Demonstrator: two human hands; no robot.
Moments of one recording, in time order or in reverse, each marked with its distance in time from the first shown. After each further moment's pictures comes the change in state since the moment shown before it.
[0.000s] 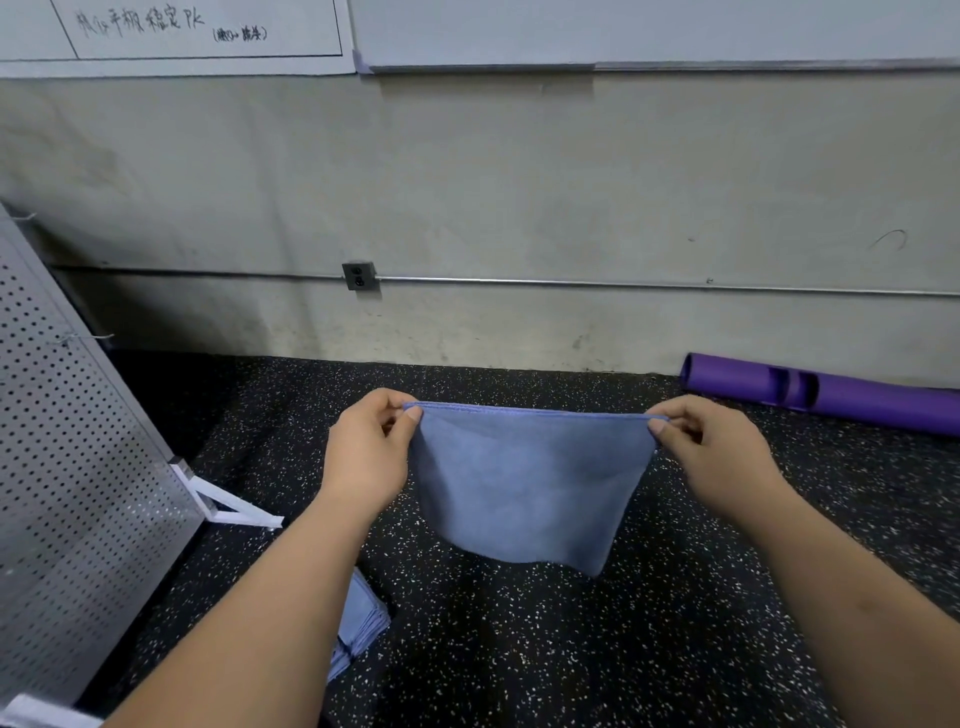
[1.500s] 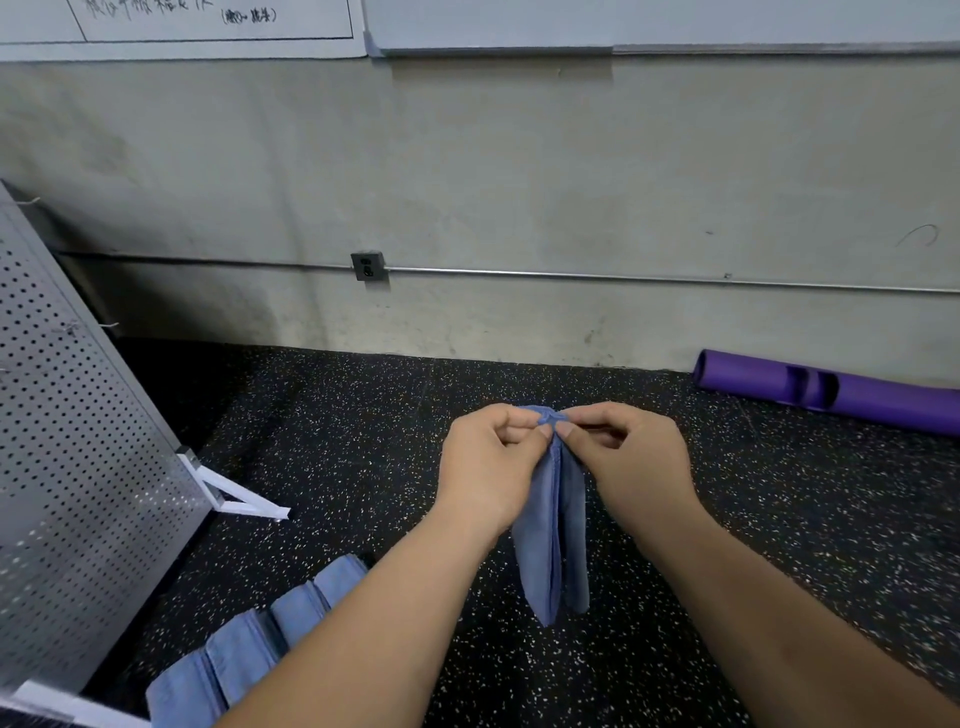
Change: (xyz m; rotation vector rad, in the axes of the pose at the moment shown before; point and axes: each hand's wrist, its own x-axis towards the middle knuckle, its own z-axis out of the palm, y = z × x) left_hand -0.047 0.064 0.077 -0.428 -0.196 -0.169; right_hand -0.022 -0.069 0.073 0.426 -0.017 0.054
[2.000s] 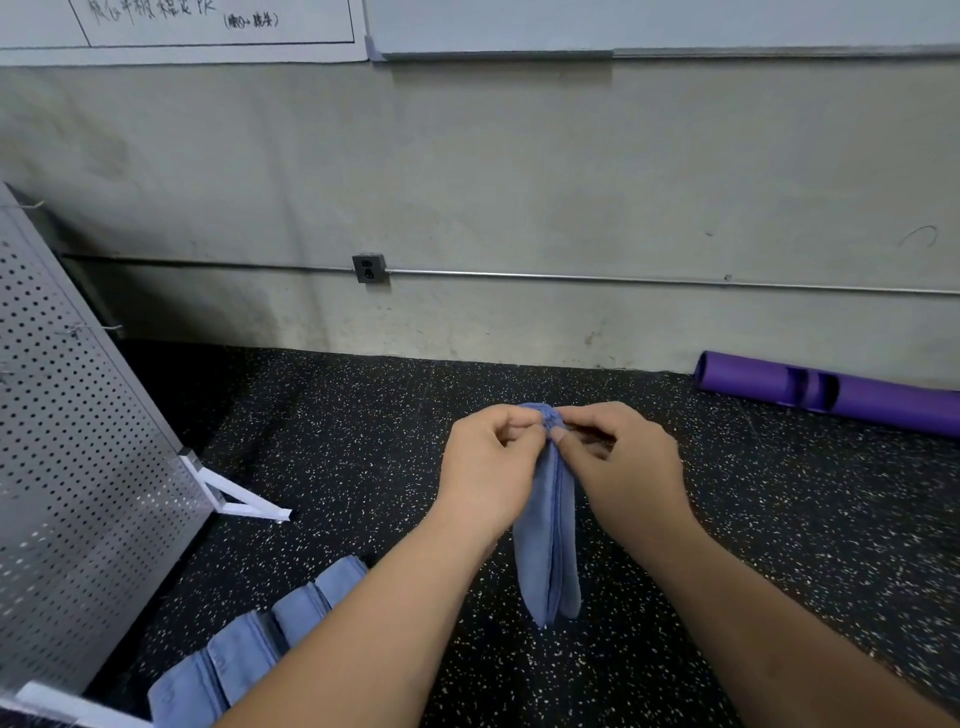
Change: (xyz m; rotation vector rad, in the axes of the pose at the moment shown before) left_hand -0.006 0.007 -0.003 -0.014 -0.009 0.019; right_hand -0.013 -0.011 0.003 -0.134 -0.004 -0.160
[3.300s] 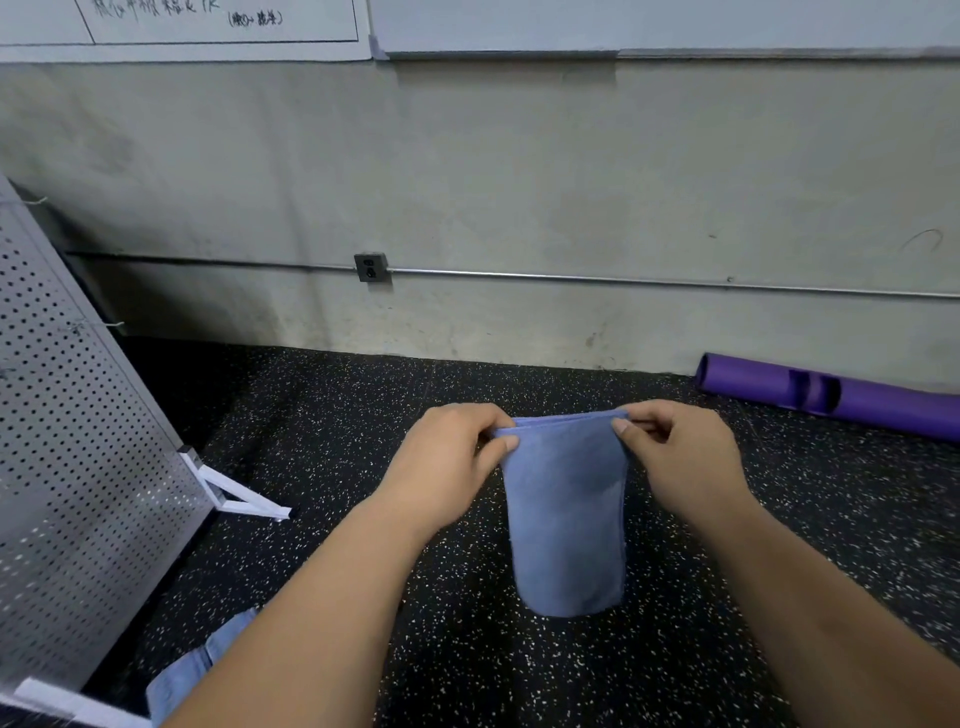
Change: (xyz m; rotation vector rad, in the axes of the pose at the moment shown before) left_hand 0.027 -0.009 -0.056 0.774 -0.201 0.437; right_hand 0.032 0.042 -0.042 -0.211 0.048 0.092
